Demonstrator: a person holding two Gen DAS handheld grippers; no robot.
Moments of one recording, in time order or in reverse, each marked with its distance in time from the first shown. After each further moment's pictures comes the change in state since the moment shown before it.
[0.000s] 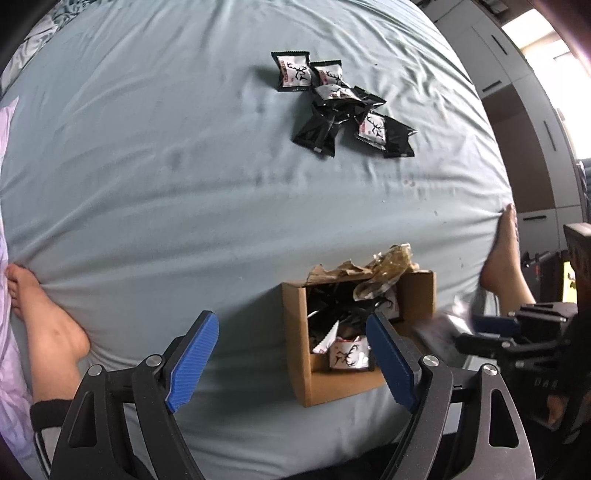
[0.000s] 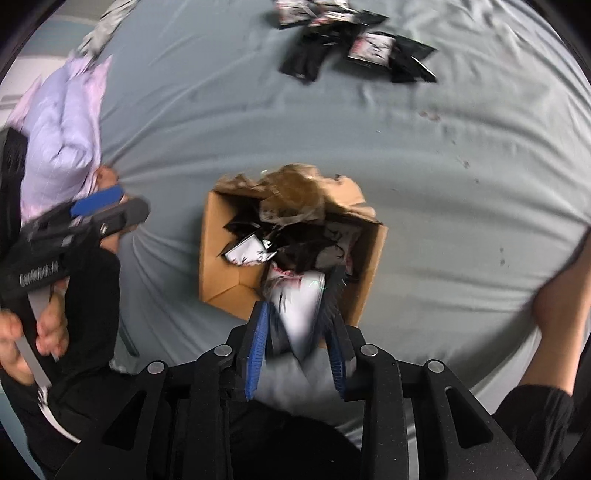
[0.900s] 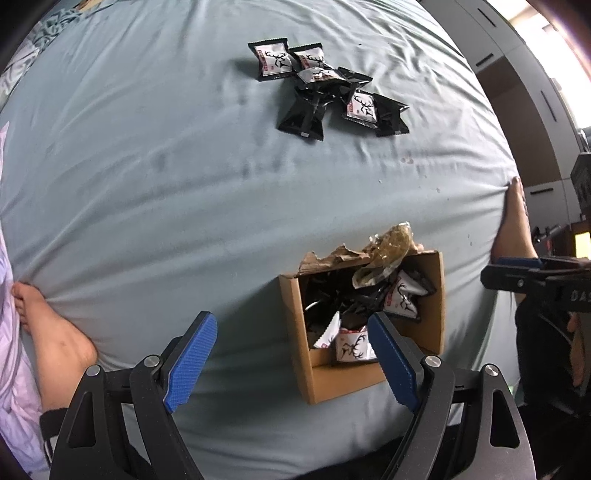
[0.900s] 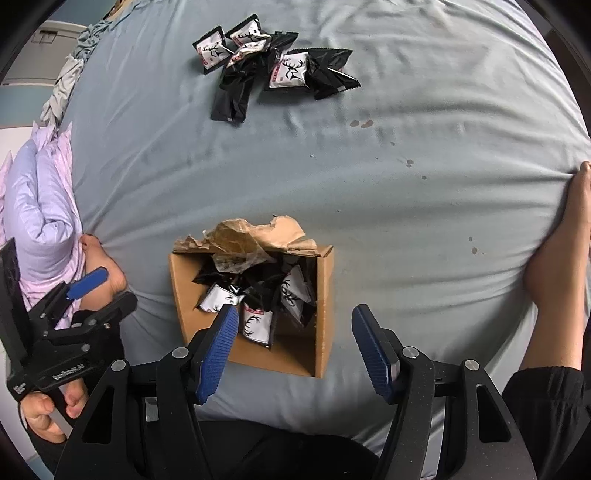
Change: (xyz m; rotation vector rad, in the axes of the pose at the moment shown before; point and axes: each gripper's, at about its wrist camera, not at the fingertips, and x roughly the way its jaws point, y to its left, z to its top) left arm 0.011 -0.018 -0.005 0.081 0.026 0.046; right arm -0.011 -0.033 0.005 0.165 -0.067 -0.028
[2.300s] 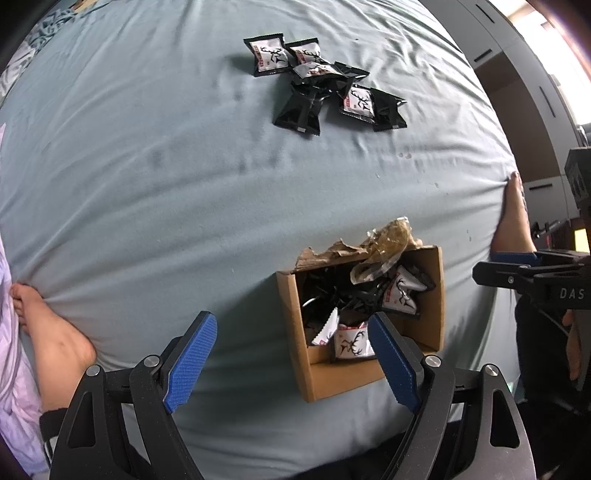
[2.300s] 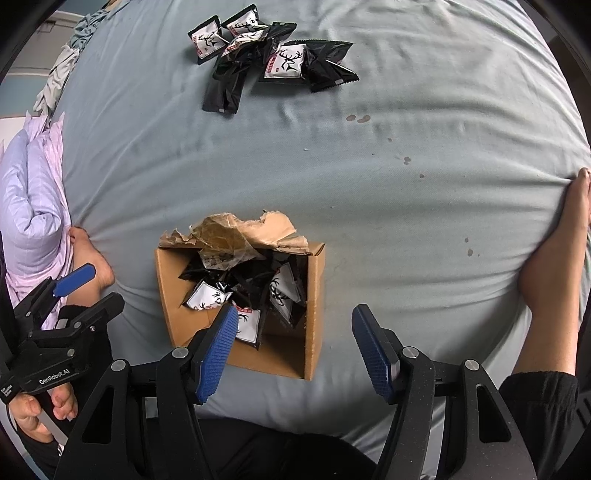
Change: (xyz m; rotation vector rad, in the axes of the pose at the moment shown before) left arm 0.003 0.000 -0.001 0.003 0.016 -0.004; right arm 0.010 0.002 0.003 -0.019 0.005 -0.037
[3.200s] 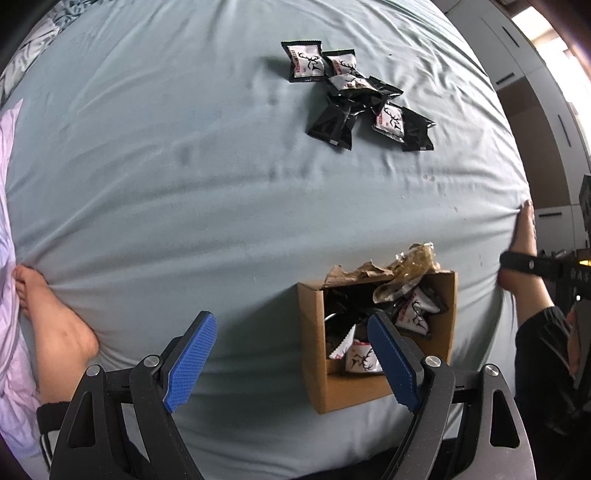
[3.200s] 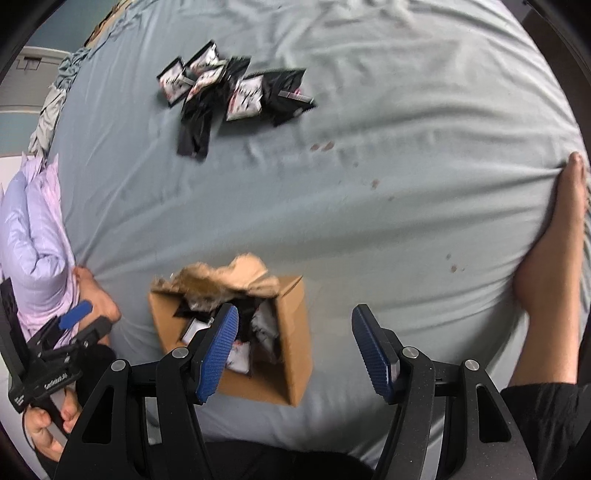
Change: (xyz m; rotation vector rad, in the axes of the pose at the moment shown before) left arm 0.001 0.022 0.008 -0.082 -0.017 0.014; right arm -0.014 -0.034 0.012 0.105 -0.125 -0.017
